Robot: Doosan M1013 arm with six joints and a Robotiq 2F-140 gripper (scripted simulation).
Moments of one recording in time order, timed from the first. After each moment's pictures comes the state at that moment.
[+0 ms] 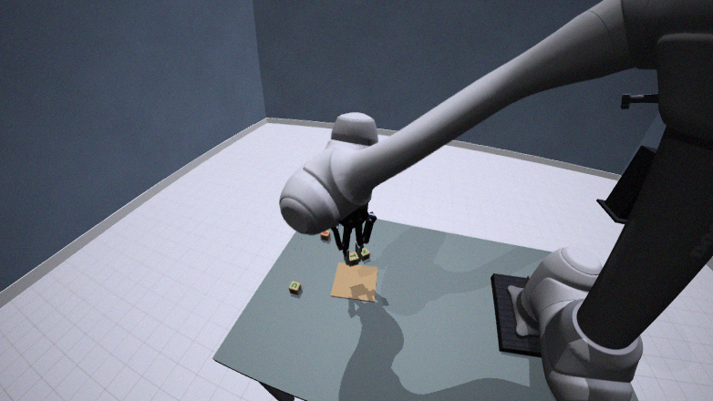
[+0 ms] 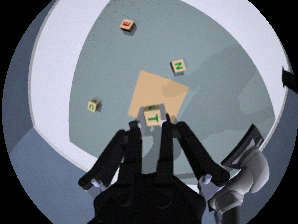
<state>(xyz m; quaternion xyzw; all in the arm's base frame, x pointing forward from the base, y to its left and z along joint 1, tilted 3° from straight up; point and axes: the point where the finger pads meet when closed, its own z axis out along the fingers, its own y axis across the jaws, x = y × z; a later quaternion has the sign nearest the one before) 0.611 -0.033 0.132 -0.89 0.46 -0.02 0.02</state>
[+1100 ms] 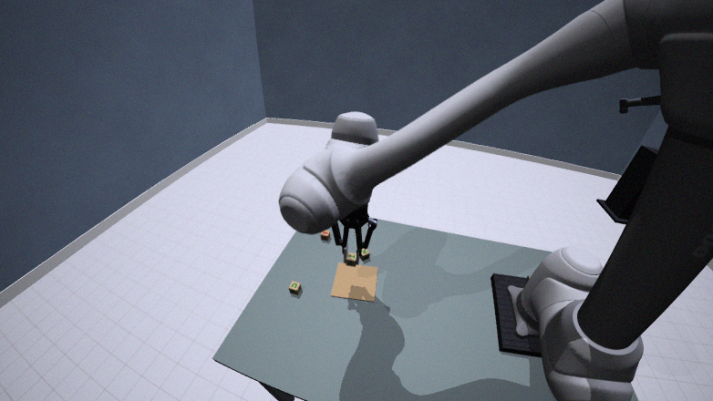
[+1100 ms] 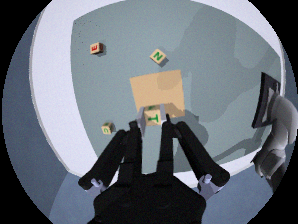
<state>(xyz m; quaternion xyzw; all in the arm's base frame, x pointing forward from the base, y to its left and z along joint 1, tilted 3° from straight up) 0.611 -0.030 0.134 -0.74 0.67 -0.02 0.02</state>
